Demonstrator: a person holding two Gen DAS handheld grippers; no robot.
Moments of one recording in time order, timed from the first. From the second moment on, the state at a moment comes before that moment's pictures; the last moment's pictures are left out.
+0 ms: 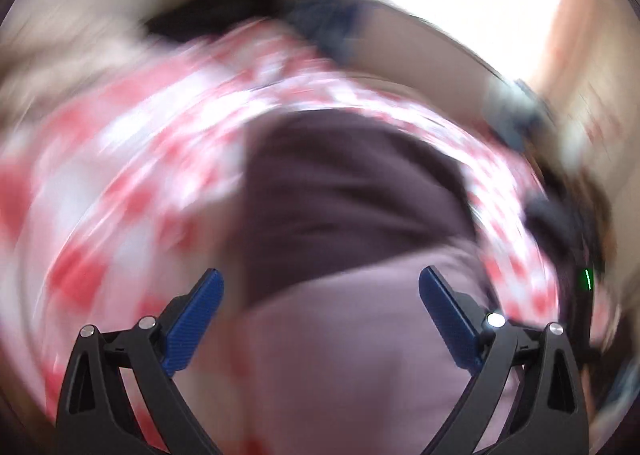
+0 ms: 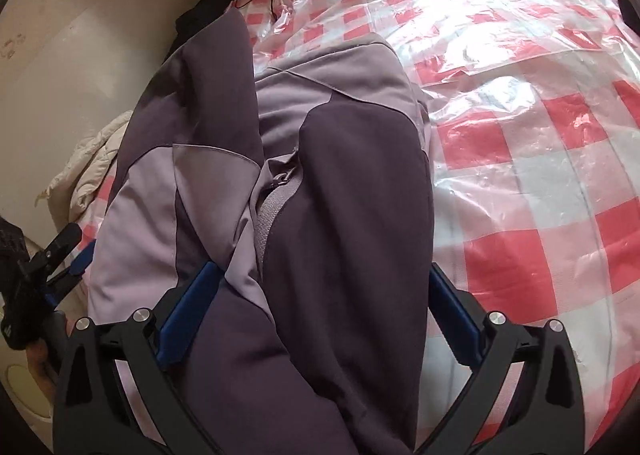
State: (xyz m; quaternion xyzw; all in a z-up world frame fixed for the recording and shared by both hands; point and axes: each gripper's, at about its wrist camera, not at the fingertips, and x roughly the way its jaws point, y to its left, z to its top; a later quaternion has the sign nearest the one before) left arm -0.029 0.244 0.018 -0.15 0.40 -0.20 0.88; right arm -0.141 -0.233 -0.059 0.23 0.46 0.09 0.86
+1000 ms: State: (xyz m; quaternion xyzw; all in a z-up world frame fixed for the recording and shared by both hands) left arm -0.053 0.279 0.015 -0.10 0.44 -0.14 0.88; right arm -0.105 -0.148 -0.075 0.23 0.48 0.19 0.83
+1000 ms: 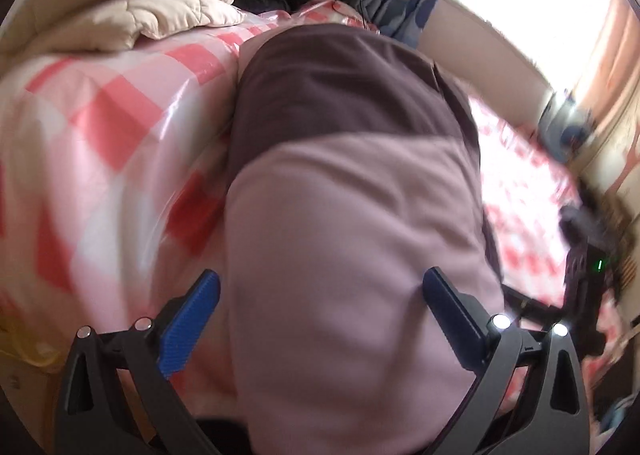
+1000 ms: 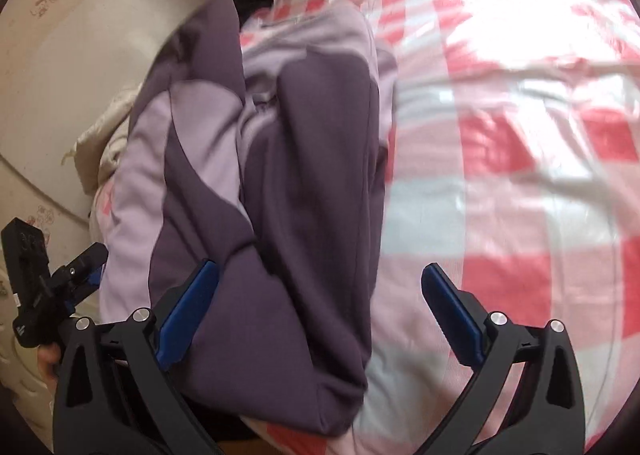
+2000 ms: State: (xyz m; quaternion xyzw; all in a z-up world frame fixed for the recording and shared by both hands) left arm -0.170 0.305 0.056 -0.02 0.46 -0.05 0.89; right arm -0.258 -0.052 0.037 -0.02 0.45 0.10 0.89
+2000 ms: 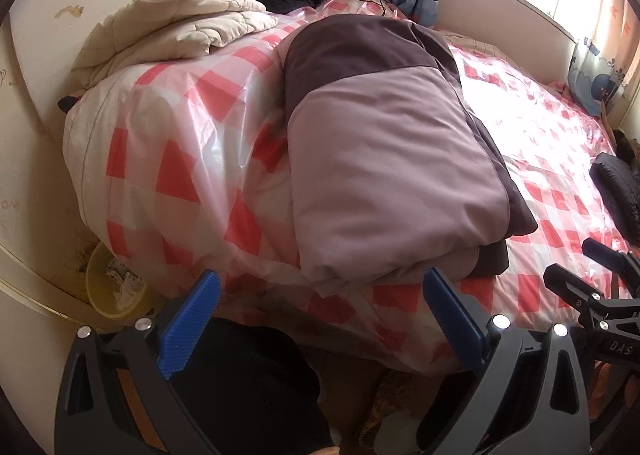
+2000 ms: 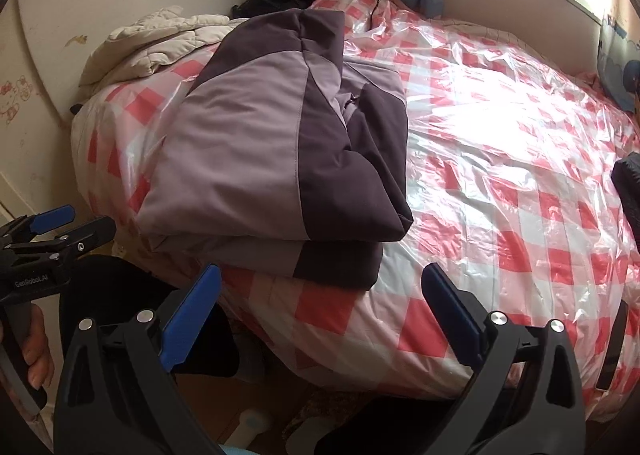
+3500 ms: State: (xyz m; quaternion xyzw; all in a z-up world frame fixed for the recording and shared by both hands) left arm -0.169 0.289 0.058 0.02 0.47 -0.04 0.88; right arm -0.252 -0.049 0.034 -0.06 0.46 0.05 0.89
